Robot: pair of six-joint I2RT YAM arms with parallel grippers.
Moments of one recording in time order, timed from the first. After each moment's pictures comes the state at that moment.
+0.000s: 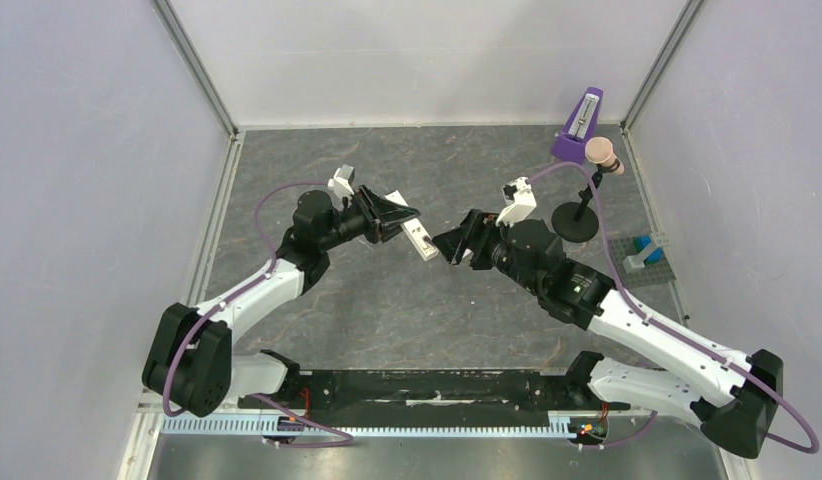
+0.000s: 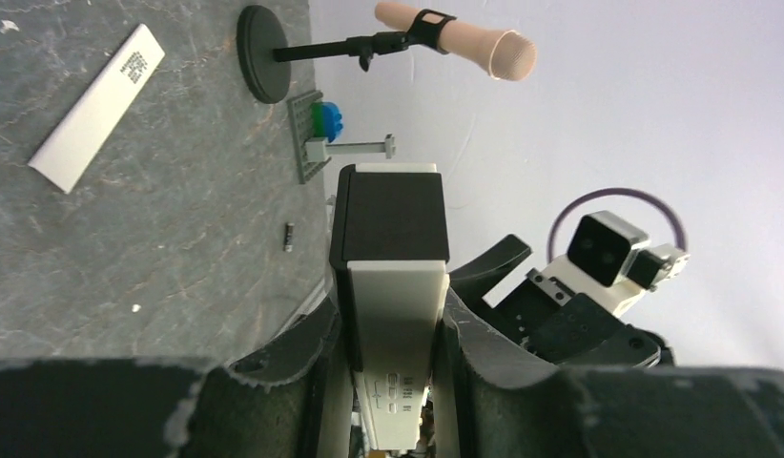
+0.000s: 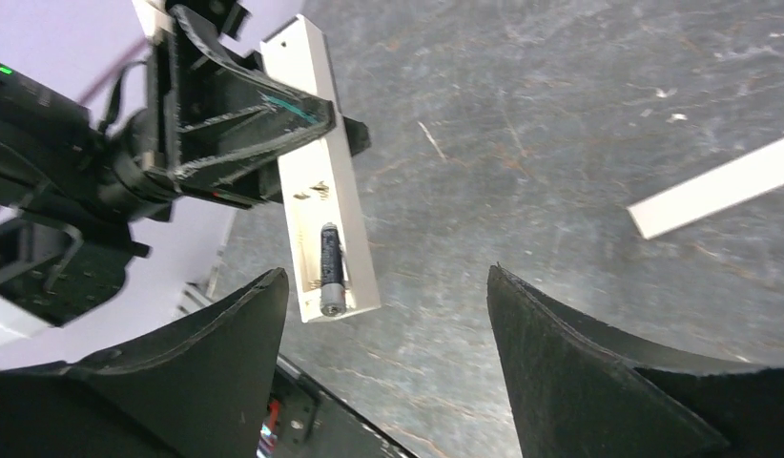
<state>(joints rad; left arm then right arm) -0.43 1.27 0.68 0.47 0.57 -1.34 0.87 0.97 0.86 -0.21 0.21 0.76</state>
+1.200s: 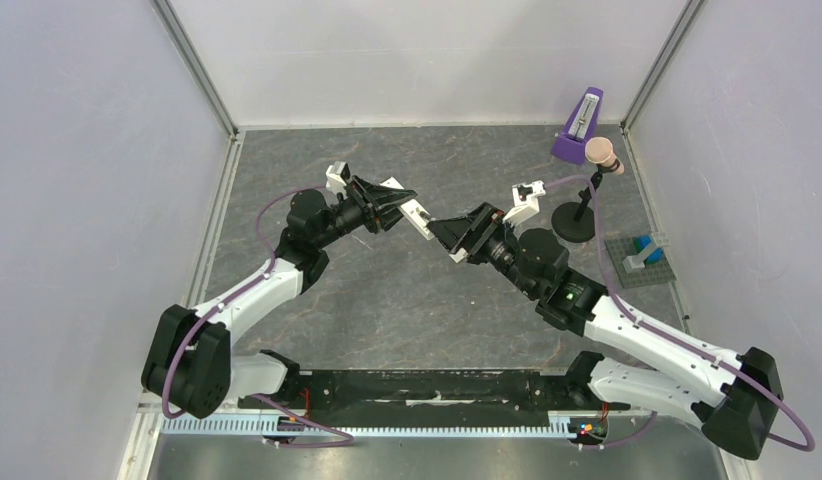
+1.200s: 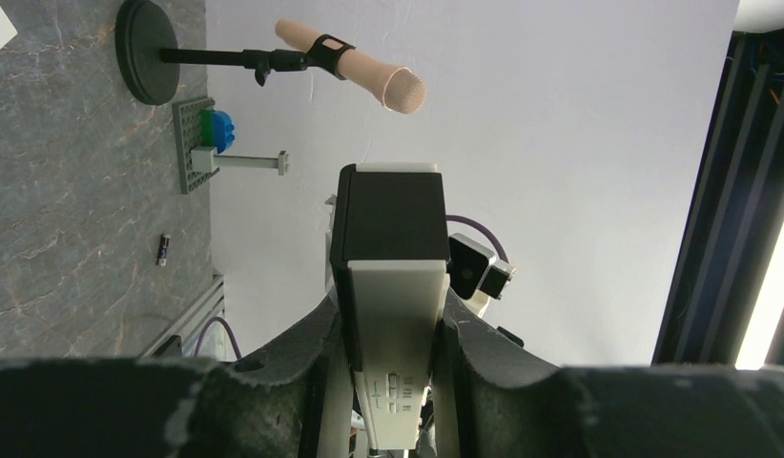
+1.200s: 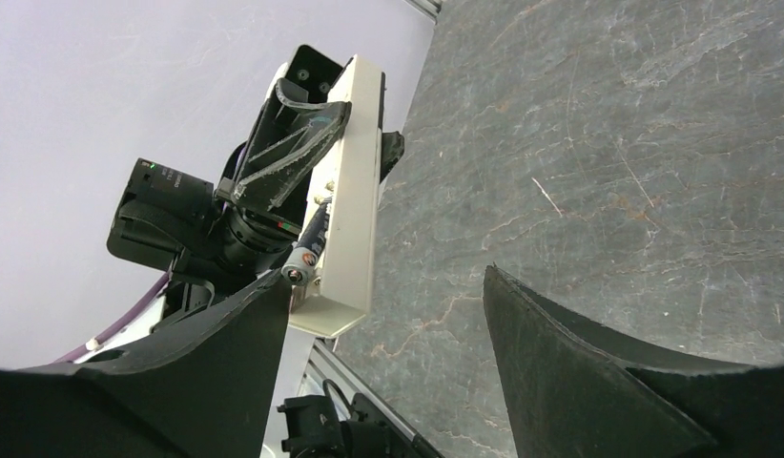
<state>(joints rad) -0.43 1.26 0.69 0.61 0.53 -1.67 0.87 0.95 0.72 0.18 0.21 0.97</state>
